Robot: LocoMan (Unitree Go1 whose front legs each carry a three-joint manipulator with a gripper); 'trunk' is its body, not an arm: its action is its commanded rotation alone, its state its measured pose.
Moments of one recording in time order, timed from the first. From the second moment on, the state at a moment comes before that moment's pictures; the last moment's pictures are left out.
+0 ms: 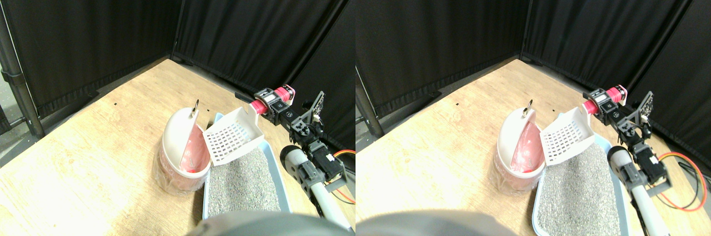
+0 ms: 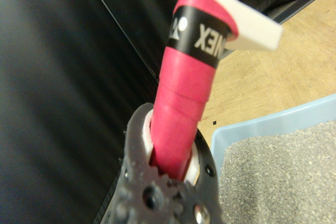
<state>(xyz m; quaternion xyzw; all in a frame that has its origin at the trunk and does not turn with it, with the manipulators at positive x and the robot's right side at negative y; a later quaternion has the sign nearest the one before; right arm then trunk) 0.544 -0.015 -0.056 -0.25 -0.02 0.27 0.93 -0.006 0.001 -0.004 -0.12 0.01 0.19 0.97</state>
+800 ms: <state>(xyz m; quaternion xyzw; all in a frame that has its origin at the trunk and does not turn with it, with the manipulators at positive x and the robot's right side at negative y) 0.545 -0.078 -0.068 -0.17 -0.04 0.20 0.97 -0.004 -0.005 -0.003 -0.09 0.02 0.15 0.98</state>
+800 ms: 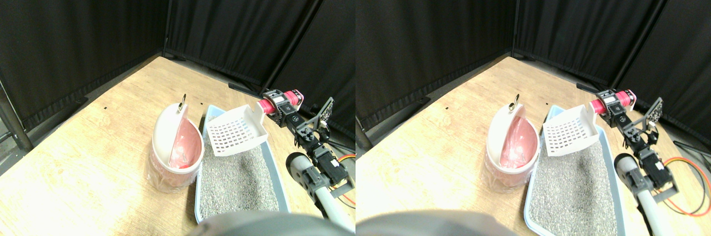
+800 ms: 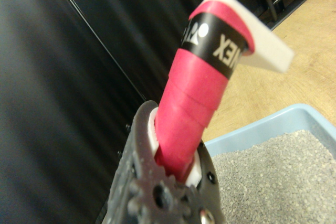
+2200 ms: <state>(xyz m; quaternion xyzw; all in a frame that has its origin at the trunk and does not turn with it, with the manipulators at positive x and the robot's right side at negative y) 0.519 -0.187 -0.141 0.05 0.01 0.05 1.00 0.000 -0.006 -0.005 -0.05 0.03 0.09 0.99</state>
